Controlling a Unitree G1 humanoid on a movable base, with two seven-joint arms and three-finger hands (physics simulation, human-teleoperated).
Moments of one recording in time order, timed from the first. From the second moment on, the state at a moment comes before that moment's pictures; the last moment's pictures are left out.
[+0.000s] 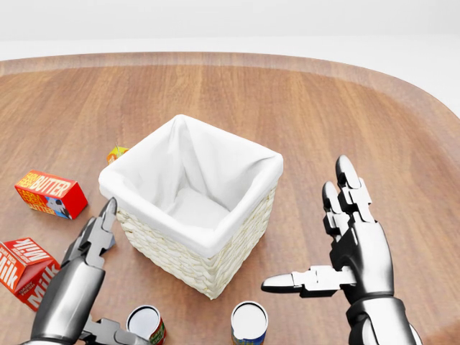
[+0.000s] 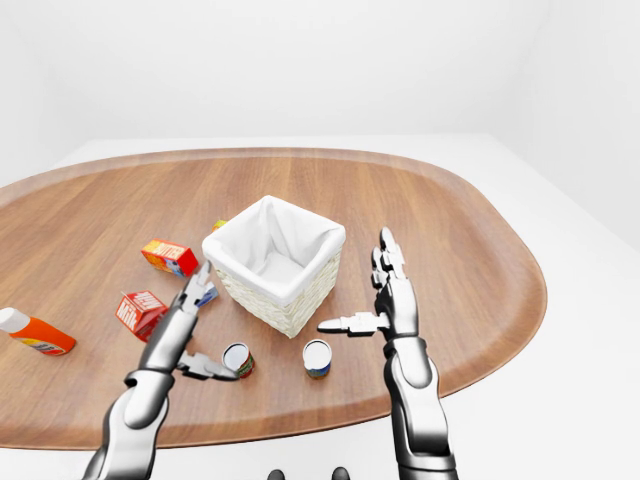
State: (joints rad) left arm 0.18 0.06 0.01 -0.30 0.69 0.05 -0.17; right arm 0.03 -0.02 -0.05 -0.22 0.11 0.09 0.08
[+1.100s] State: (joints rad) left arm 0.17 0.07 -0.02 -0.13 0.73 -0.03 -0.09; right arm 0.03 -0.01 -0.04 -0.23 0.11 0.09 0.08
